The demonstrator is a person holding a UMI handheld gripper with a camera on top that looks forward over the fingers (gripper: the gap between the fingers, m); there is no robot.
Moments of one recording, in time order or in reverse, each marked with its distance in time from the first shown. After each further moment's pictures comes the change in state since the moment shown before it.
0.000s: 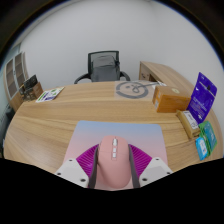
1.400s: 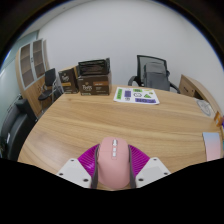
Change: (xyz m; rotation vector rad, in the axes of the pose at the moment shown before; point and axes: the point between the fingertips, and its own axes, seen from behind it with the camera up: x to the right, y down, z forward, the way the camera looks) arm -0.472 -0.013 0.040 0.029 -0.126 -0.111
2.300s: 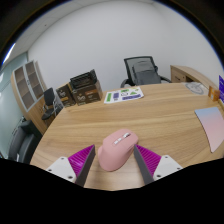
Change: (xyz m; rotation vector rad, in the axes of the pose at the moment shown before) arm 0.026 0.020 -0.053 0.094 -0.050 0.211
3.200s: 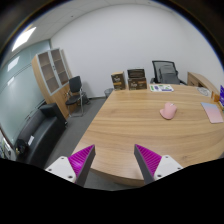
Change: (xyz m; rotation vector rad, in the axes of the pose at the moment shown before) arm -0.245 0.125 -0.218 -0.049 -0.142 -0.124
